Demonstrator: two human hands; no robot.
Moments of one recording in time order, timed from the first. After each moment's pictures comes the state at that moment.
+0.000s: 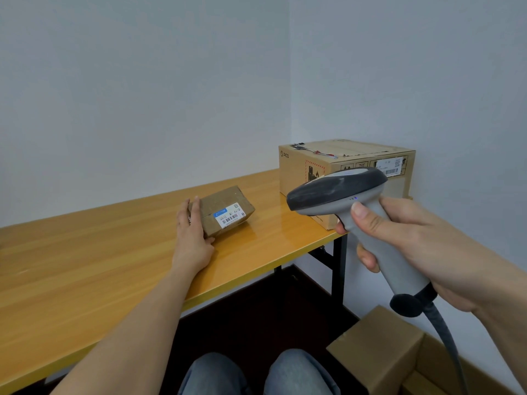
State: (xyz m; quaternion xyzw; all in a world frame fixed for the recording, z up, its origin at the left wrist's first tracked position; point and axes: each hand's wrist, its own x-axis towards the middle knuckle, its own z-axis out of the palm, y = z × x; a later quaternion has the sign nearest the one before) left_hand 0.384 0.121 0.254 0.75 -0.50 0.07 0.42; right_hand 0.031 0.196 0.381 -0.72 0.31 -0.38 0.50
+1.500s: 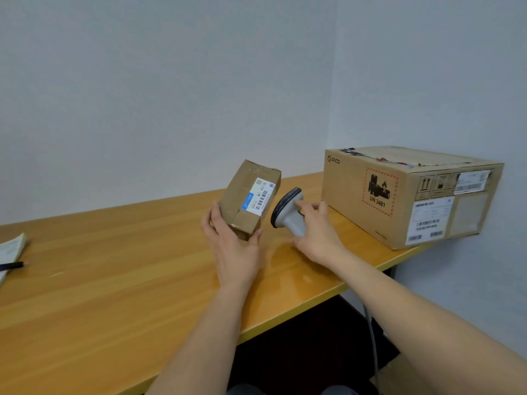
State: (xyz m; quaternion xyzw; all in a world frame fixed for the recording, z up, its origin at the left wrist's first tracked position) left_hand 0.397 0.116 0.251 0.65 -0.40 0.07 0.64; right_hand 0.259 0.036 0.288 -0.83 0.44 -0.30 0.17
